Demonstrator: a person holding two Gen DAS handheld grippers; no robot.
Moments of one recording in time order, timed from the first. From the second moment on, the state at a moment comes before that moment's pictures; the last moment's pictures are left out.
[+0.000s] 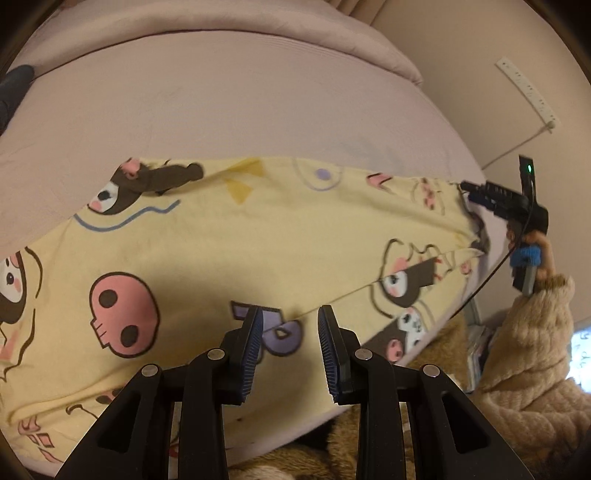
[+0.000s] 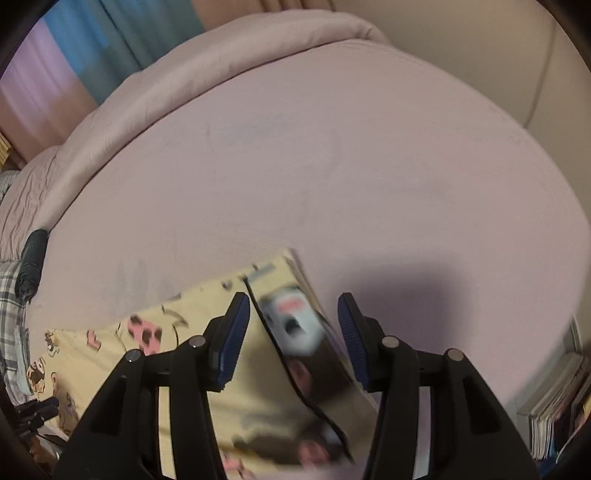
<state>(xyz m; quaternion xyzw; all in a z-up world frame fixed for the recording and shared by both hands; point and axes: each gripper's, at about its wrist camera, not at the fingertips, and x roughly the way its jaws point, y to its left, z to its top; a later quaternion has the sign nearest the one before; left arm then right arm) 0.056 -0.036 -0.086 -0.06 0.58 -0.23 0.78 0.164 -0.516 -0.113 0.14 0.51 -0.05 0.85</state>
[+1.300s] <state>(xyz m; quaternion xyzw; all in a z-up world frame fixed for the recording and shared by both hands) 0.017 -0.002 -0.070 -0.08 0.60 -0.24 0.76 0.058 -0.384 -0.104 0.09 0.58 0.11 0.80</state>
